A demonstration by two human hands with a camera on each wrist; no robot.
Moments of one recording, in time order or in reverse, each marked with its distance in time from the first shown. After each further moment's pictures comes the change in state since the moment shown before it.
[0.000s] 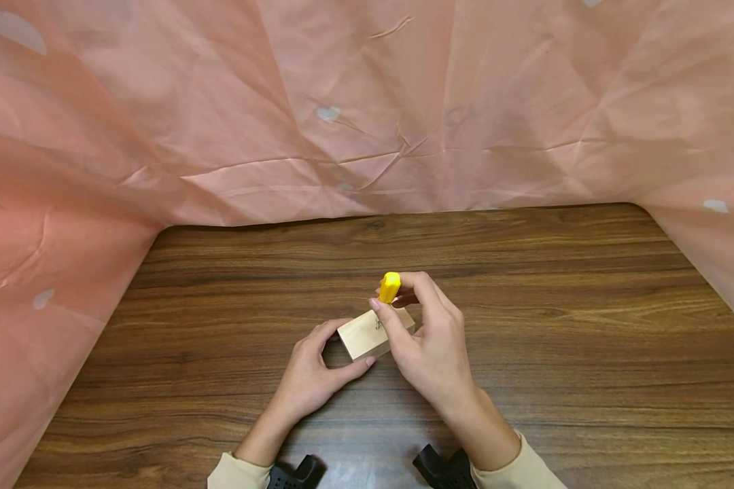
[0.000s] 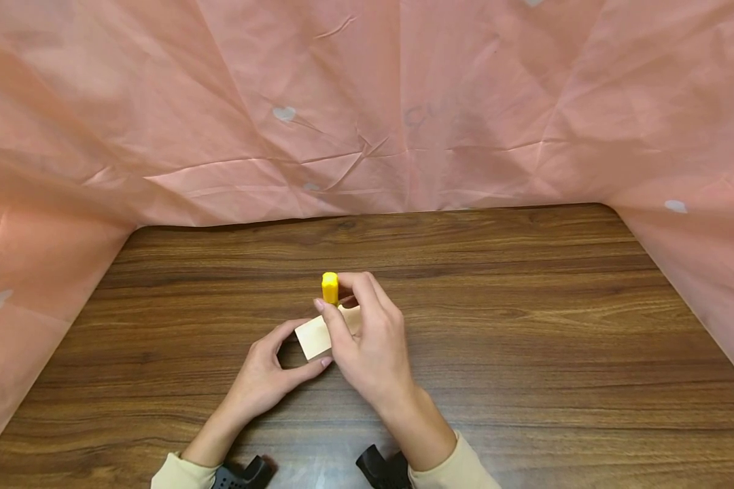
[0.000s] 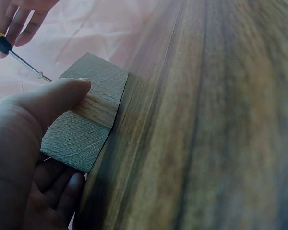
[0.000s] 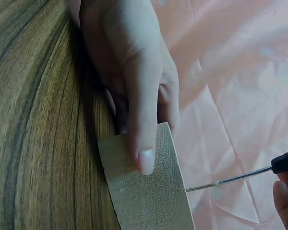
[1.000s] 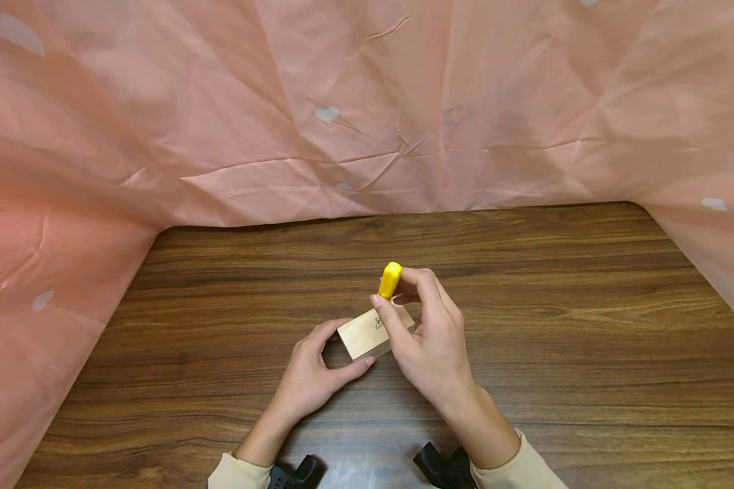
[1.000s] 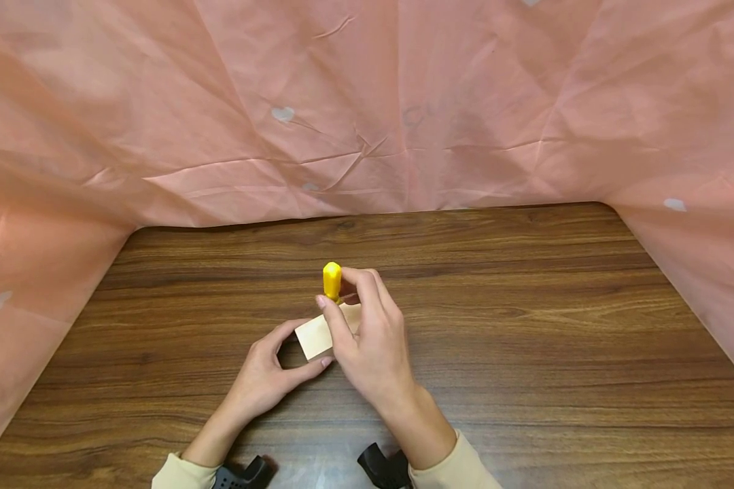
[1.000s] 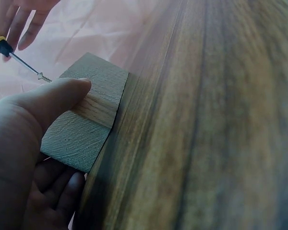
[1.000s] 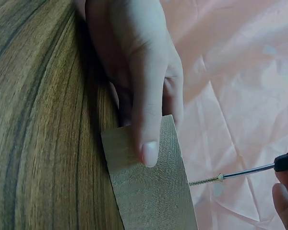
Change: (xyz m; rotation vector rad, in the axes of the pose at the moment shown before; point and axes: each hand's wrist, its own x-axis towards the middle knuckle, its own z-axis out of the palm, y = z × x) left_hand 0.000 0.000 0.001 0.003 0.003 -0.007; right_hand 0.001 0.001 0.001 -0.030 0.018 -0.022
